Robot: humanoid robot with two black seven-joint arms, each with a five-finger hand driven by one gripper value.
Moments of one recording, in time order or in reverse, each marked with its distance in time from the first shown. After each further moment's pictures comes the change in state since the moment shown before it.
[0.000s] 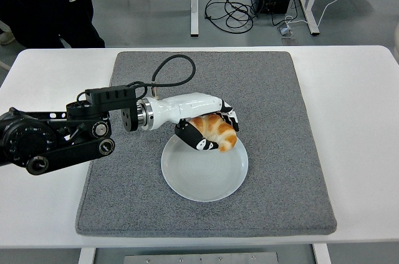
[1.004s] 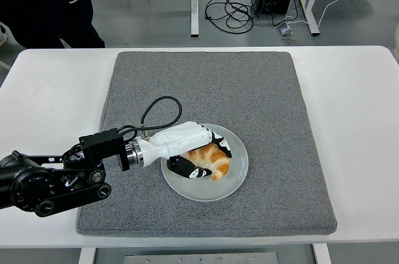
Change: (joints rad) left arm 0.215 -0.026 0.011 0.084 0.185 0.259 -0.196; right arm 0.000 0.000 0.000 0.001 -0.001 0.000 0.000
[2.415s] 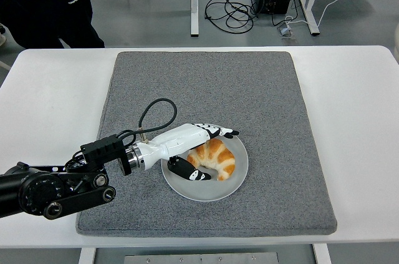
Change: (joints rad) left arm 0.048 -0.027 -0.004 0.041 -0.095 0.019 -0.019; right arm -0.002 0.000 0.000 0.004 0.001 0.000 0.000
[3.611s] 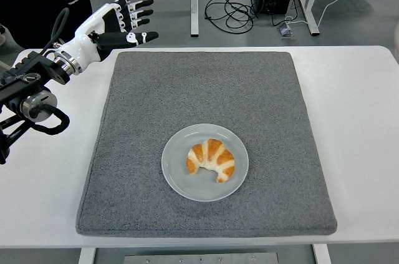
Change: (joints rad) left arm -0.079 0.137 -0.450 0.254 -1.024 -0.474 0.013; right arm 0.000 0.000 0.000 0.004 0.000 0.000 0.000
